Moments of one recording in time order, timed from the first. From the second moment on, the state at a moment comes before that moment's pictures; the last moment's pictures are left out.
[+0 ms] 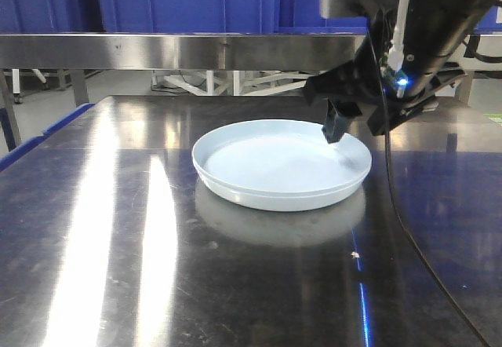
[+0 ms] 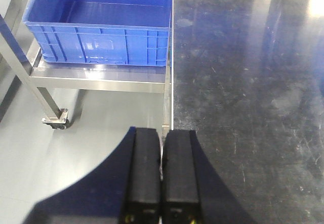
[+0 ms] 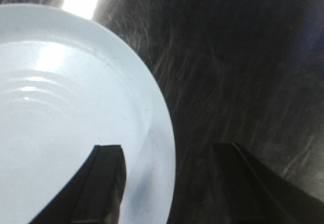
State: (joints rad) left arm -0.09 0.87 -0.52 0.02 0.31 -0.05; right arm 0.36 1.74 -1.10 -0.17 0.33 0.27
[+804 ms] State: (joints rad) left arm -0.09 0.87 -0.52 0.02 0.31 -0.05; right arm 0.36 1.67 -1.15 -0.16 0.30 0.27
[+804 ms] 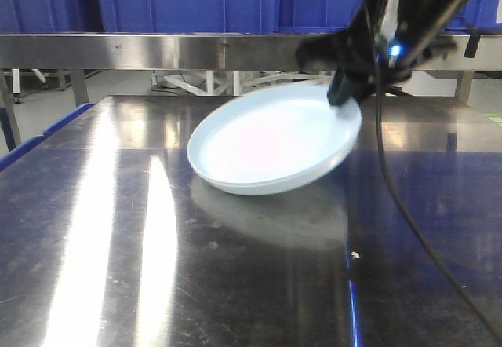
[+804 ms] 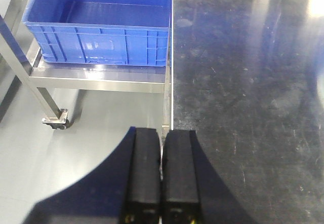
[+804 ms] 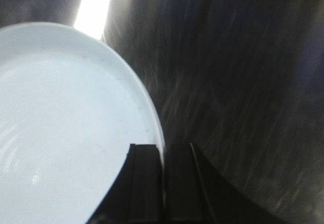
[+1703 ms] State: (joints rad) left arm -0.09 0.87 -0.52 0.02 0.31 -0.05; right arm 0.09 0.79 -0.64 -0.18 0.17 0.27
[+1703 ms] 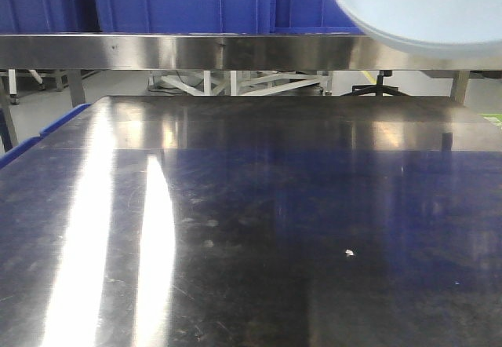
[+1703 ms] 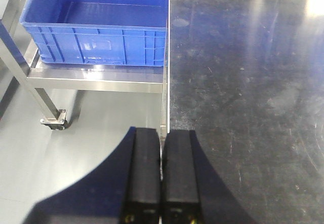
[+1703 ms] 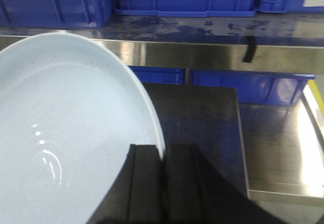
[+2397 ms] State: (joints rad) left arm -0.09 0.87 -0.52 0.02 0.31 -0.05; right arm 0.07 0.54 -0.47 -0.18 0.17 0.27
